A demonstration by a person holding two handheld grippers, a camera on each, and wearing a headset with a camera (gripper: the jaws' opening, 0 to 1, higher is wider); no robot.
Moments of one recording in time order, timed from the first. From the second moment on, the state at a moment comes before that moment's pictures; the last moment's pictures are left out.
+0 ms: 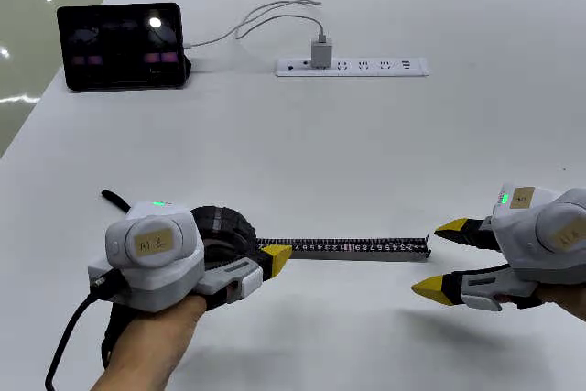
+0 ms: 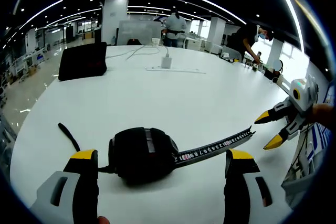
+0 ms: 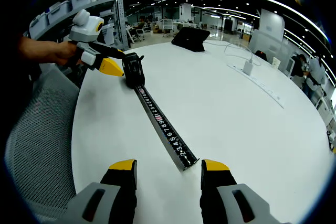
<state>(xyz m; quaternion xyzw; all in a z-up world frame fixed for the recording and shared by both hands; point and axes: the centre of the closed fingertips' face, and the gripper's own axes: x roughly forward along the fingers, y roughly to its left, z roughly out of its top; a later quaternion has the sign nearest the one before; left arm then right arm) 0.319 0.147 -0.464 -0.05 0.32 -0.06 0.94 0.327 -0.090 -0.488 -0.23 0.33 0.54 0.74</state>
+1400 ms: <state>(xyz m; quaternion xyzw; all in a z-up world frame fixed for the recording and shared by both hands) 0.341 0.162 -0.479 -0.09 0.32 -0.02 0.94 0.350 -0.094 -0.520 -0.36 0.31 0.64 0.60</state>
